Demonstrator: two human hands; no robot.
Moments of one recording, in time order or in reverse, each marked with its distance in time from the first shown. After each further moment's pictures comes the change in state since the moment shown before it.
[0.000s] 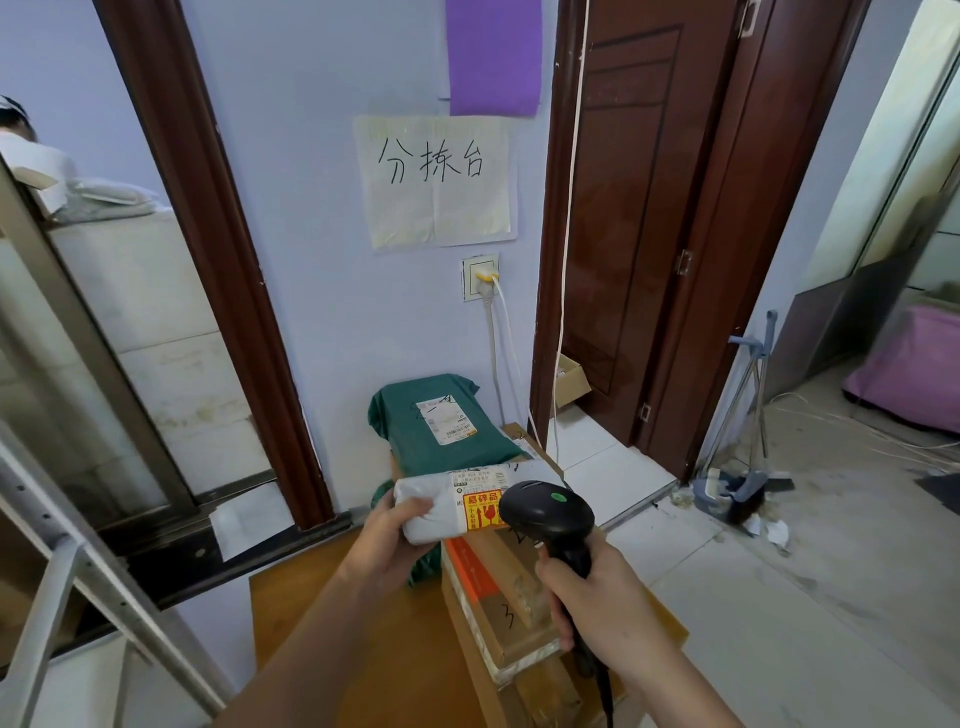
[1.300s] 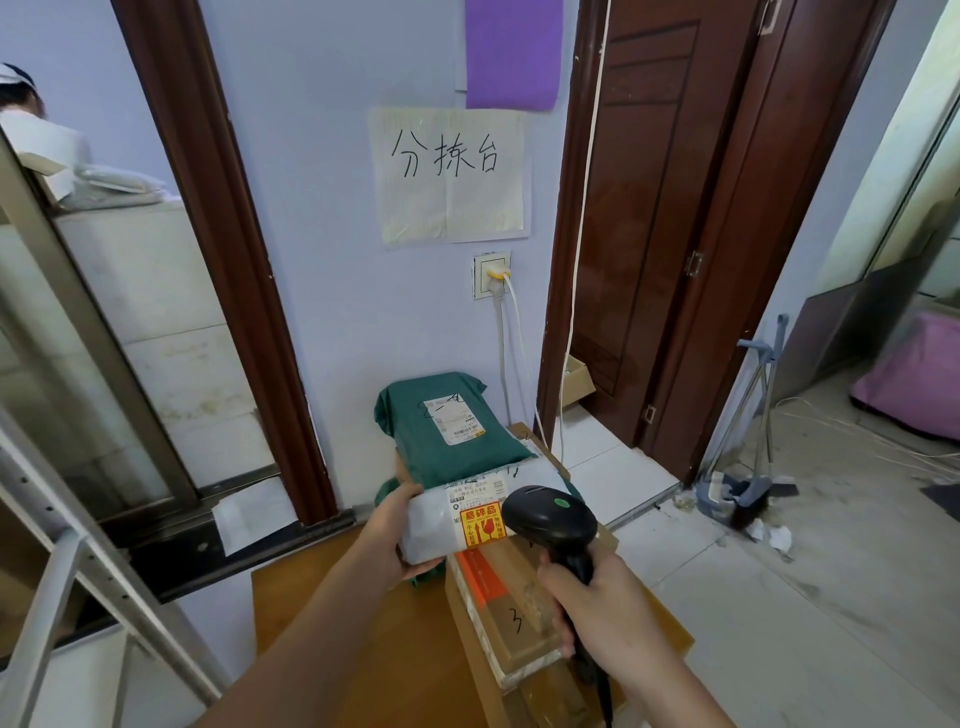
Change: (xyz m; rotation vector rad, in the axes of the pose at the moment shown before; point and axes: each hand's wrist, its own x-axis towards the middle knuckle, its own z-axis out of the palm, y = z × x) left_hand 0.019 0.013 0.006 0.127 0.376 -0.297; right_hand 0.010 0.001 0.010 0.027 -0.009 0.020
